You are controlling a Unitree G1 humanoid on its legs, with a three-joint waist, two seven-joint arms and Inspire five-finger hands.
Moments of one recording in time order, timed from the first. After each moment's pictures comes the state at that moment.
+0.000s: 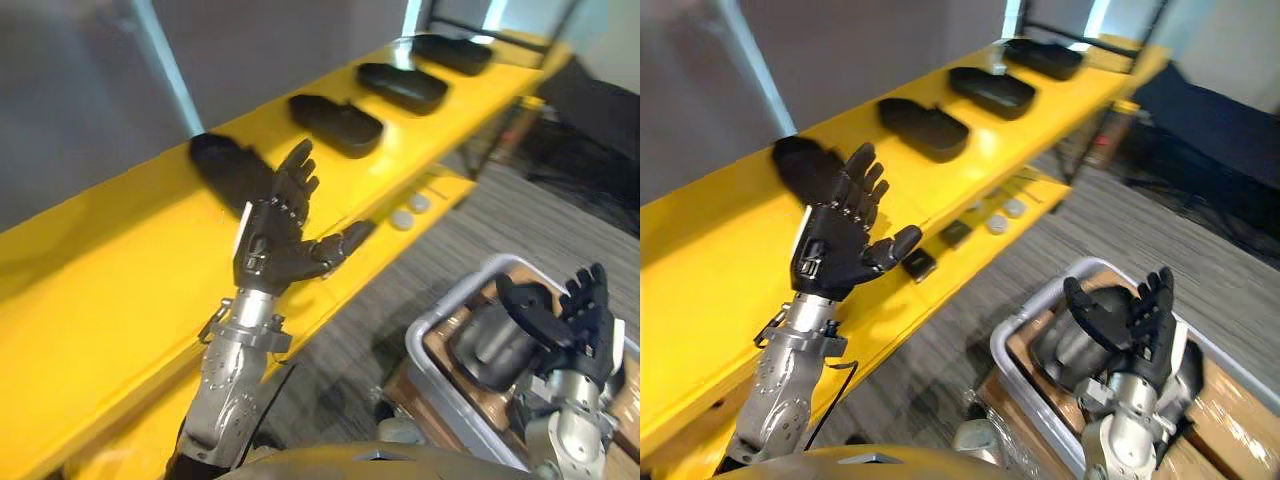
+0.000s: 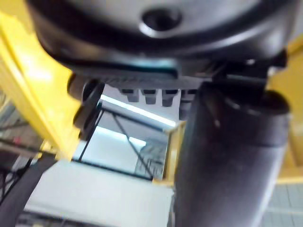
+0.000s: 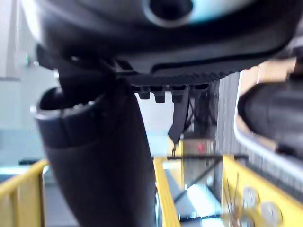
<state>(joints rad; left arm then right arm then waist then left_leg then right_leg) 0.12 0.14 -0.32 -0.35 -0.42 -0.24 -0.02 0.57 -0.05 -0.30 -0.36 0.29 -0.11 -0.26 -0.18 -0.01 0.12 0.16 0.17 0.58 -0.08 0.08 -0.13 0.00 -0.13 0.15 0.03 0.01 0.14</state>
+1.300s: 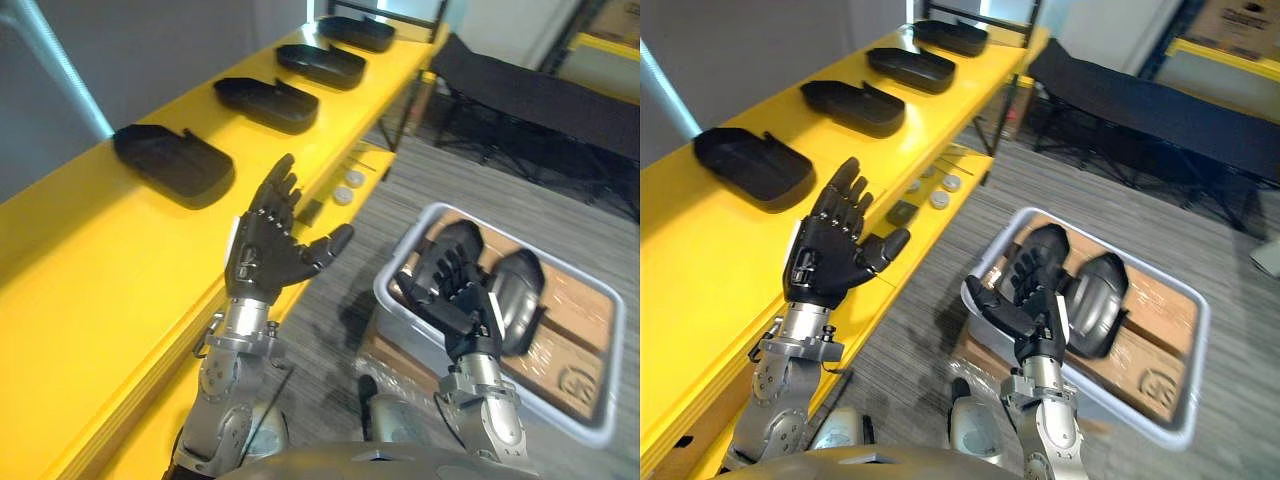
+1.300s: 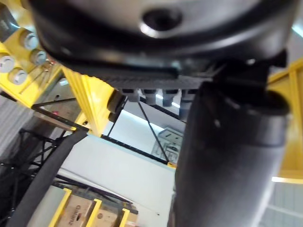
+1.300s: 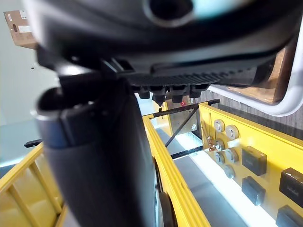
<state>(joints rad) 0.23 0.15 -0.25 -0.36 -0.43 -0.26 0.03 0.41 -0.10 0.12 -0.20 0.37 -0.21 -0.07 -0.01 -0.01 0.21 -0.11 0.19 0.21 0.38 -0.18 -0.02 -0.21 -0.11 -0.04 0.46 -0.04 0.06</state>
